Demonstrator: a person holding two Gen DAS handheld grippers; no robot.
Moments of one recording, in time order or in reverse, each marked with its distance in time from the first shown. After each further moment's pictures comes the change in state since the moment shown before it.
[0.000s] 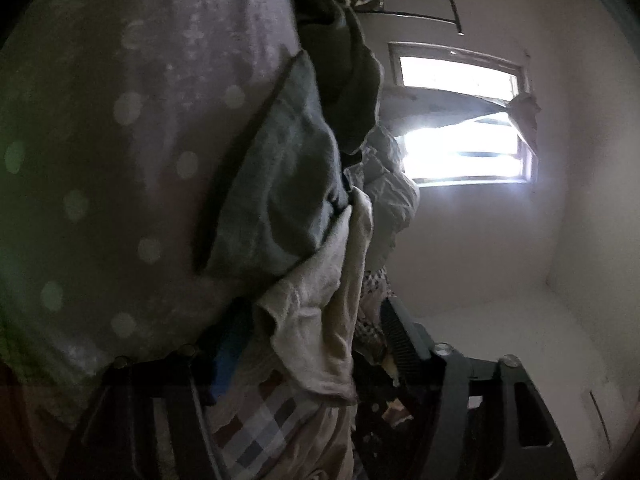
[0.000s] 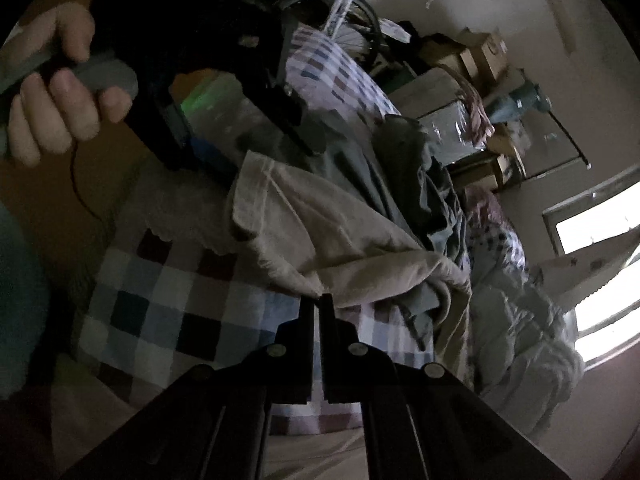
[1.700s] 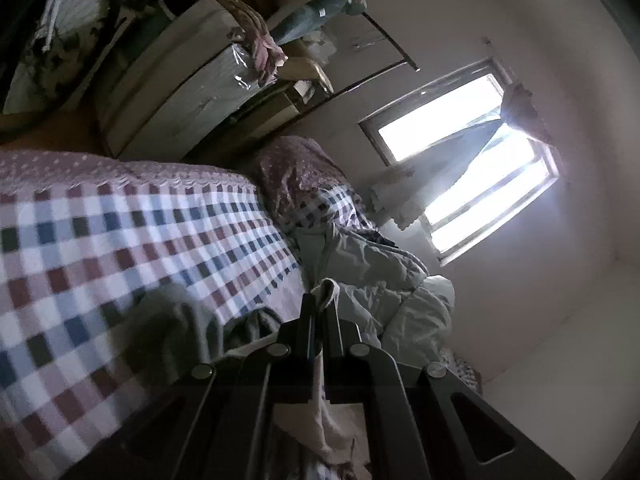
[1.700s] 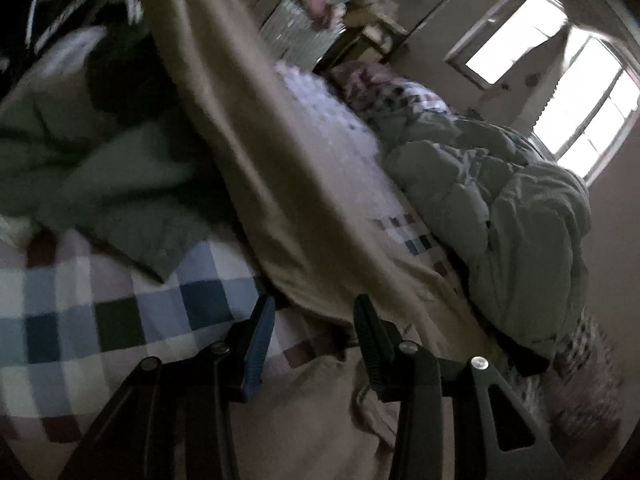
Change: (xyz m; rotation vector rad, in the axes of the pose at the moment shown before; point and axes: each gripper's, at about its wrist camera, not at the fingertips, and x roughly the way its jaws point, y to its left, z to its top) left arm 0.019 -0.229 0.227 0.404 -0.315 0.234; right arm 0.091 -0.183 -0.126 0.586 0.126 -0.136
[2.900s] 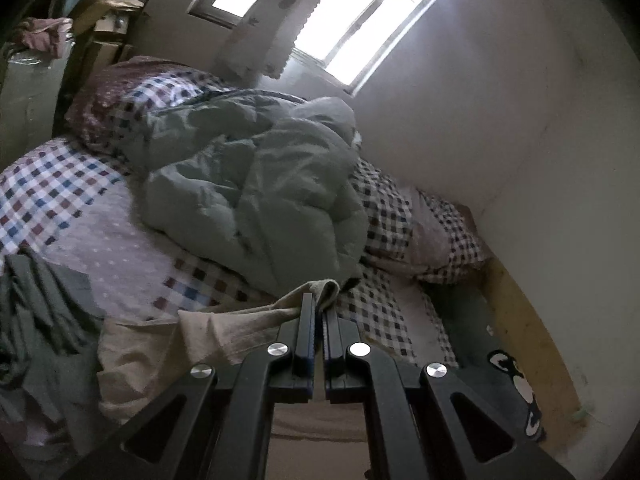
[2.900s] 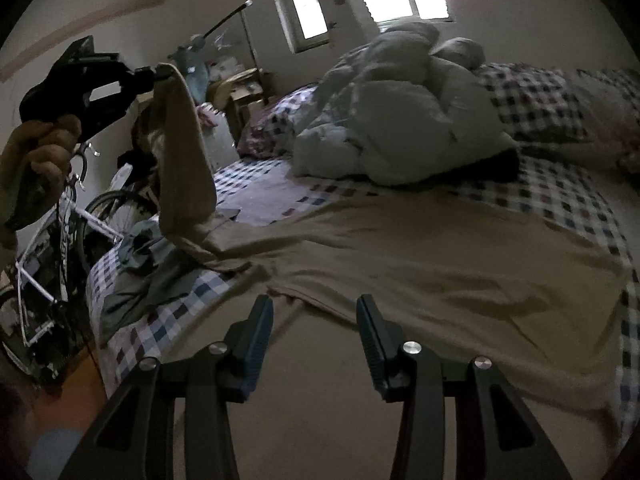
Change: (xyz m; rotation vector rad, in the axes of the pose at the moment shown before) left arm 0.166 -0.343 -0.228 0.452 0.417 -0.066; right arm -0.159 -0.189 -0.180 0.806 -0.121 0.264
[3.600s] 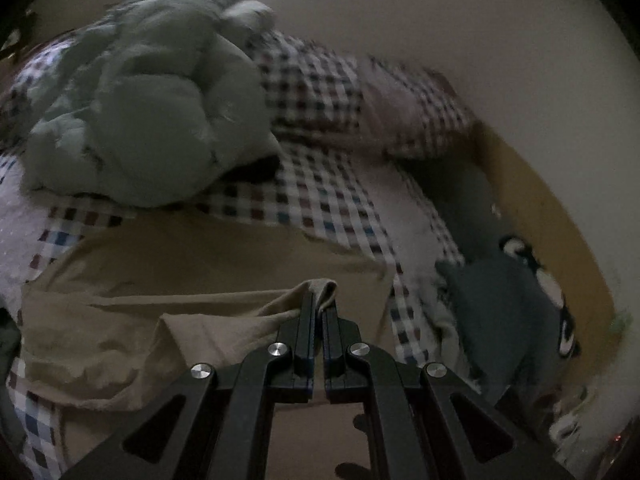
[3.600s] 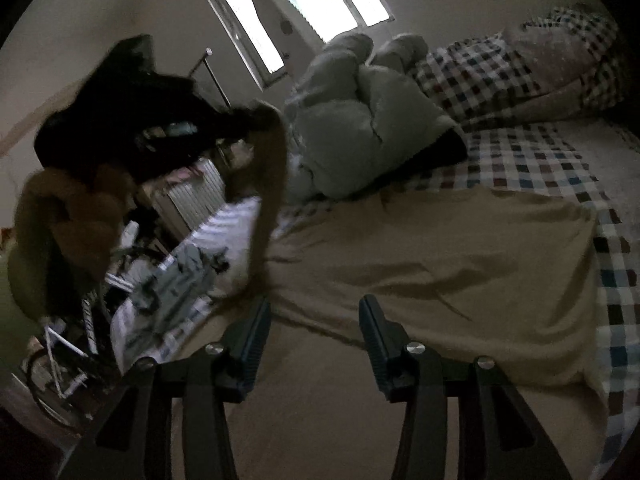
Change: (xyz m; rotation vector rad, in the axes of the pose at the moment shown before) left arm 0.181 -0.165 -0.113 0.265 0.373 0.022; right arm -0.052 -0.096 -0.011 0.196 -0.103 0.097
